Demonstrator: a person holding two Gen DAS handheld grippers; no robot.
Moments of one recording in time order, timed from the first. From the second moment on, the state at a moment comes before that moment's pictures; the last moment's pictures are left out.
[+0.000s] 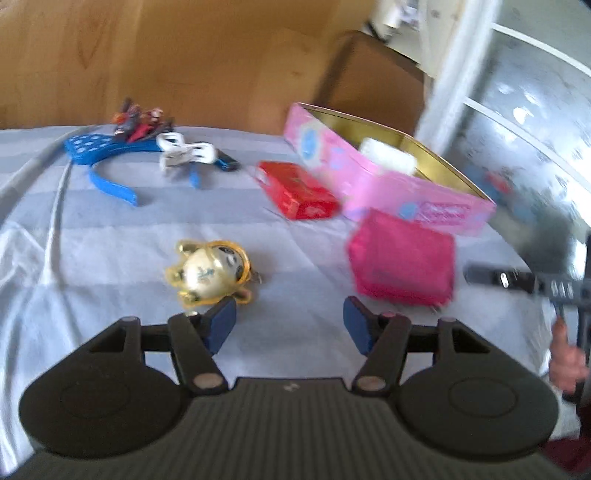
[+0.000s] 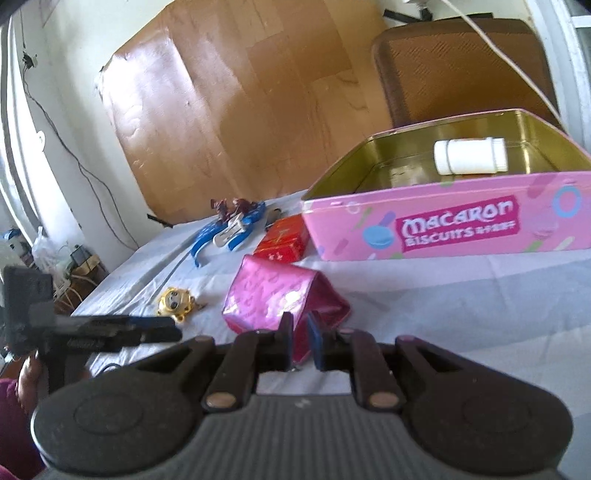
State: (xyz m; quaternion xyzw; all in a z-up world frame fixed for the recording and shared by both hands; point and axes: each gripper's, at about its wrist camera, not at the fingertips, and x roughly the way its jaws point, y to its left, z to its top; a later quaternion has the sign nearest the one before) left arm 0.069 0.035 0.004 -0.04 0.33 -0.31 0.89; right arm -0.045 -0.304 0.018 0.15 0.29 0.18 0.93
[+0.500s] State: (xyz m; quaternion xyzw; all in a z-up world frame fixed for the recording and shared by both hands) left arm 0.075 -0.033 0.020 -0.05 0.32 -0.41 0.85; right arm -0.044 -0.303 0.013 0.16 0.29 0.19 0.93
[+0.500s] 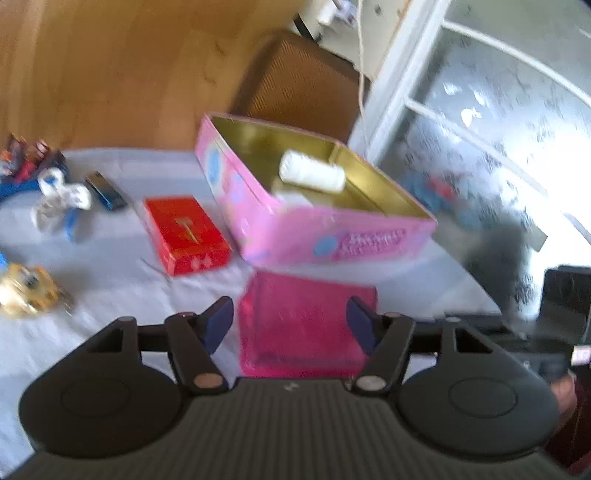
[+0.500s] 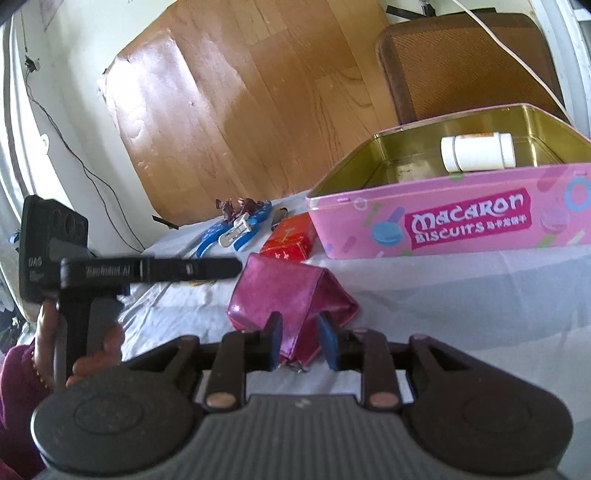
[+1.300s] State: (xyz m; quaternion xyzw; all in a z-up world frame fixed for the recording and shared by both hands) left arm 0.157 -0.213 0.069 -0.02 0.27 -0.42 0.86; right arm 0.030 -0.407 0.052 0.12 0.17 0.06 0.98
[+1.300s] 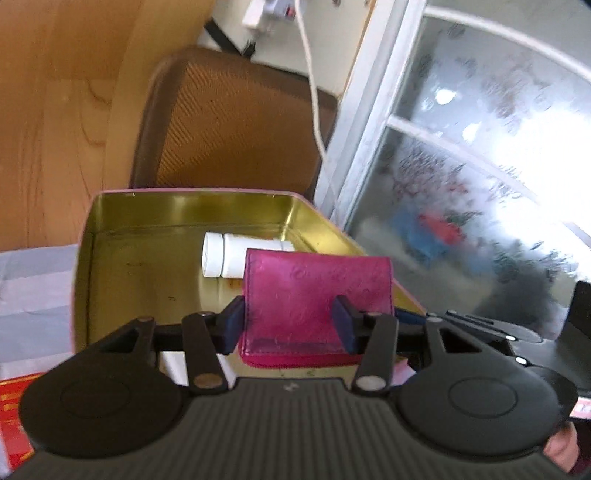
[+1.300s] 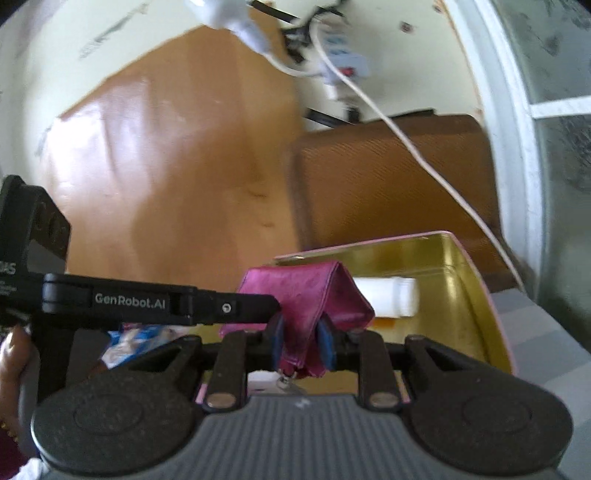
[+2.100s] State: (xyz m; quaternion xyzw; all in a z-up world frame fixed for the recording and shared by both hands) left arm 0.085 0.034 0.037 -0.06 0.25 -0.22 0.94; right arm -0.009 -0.276 0.057 0.03 0.15 0.18 0.97
